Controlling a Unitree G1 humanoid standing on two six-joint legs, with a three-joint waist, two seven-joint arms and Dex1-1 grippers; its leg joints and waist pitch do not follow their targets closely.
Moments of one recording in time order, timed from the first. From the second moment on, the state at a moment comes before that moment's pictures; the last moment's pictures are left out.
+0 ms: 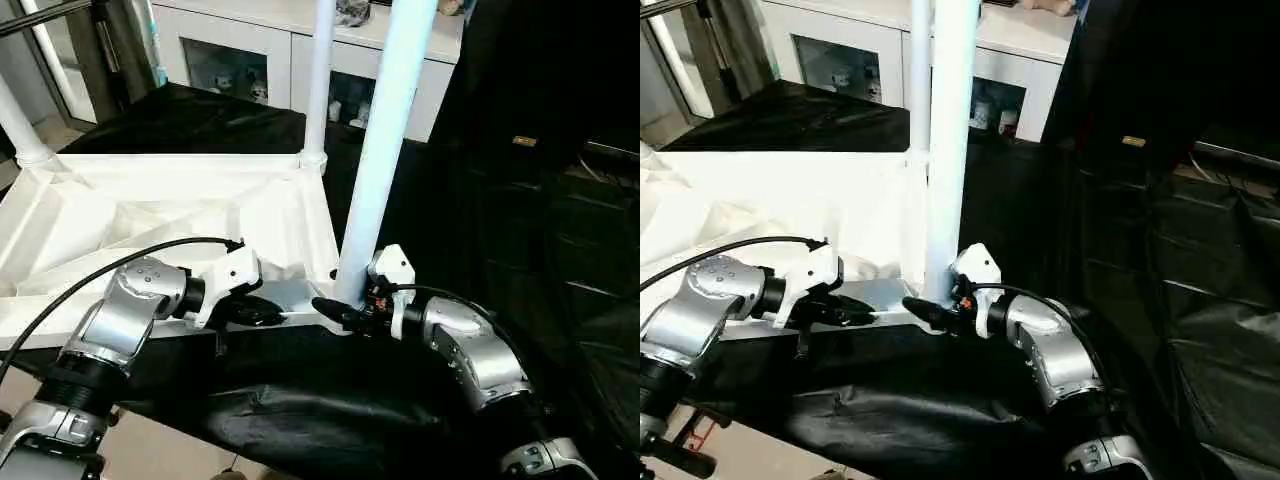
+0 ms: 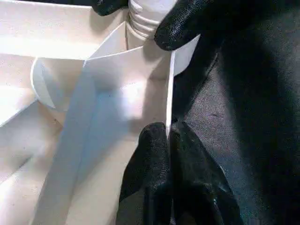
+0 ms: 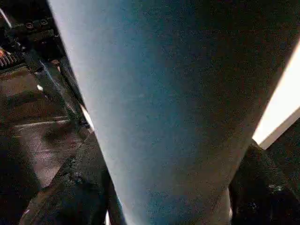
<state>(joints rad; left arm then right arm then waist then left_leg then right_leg) -0.47 0.51 -0.22 0.35 0.02 0.20 -1.30 -0.39 -0.12 0.15 0.44 0.10 0.12 0.91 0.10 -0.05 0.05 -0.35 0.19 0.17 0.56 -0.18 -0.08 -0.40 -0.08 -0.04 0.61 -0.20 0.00</state>
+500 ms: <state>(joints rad) -0.53 0.27 -0.20 0.46 0.09 0.29 -0.92 -0.54 0.02 0.03 0.68 0.03 0.10 0.32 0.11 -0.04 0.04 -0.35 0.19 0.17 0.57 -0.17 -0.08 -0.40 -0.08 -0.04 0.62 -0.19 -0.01</state>
